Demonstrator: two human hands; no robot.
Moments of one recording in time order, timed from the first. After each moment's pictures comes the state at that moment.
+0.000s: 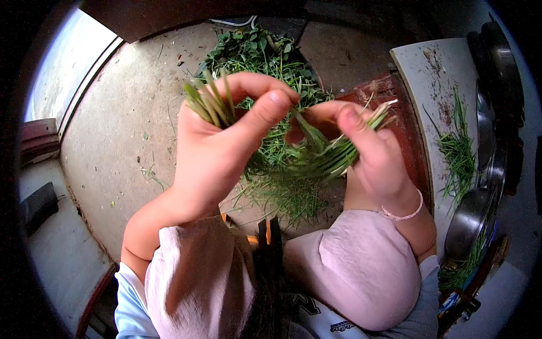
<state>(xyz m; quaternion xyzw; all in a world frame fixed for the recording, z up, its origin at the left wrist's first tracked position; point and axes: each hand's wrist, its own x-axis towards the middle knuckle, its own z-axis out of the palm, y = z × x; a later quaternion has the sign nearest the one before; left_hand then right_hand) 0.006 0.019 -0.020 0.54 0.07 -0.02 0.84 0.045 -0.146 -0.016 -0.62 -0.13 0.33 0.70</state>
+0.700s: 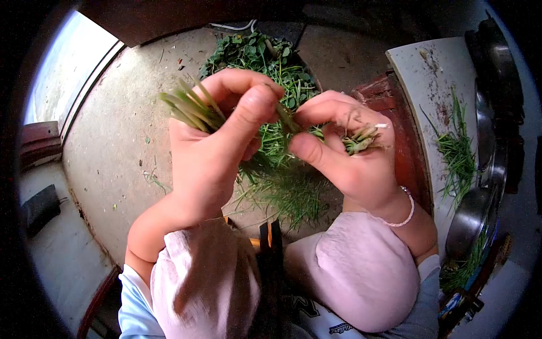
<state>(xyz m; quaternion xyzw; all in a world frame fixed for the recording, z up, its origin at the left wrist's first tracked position) 0.005 0.017 -0.017 0.52 0.09 0.04 0.85 0.045 -0.133 -0.009 -0.74 -0.31 0.05 0.60</state>
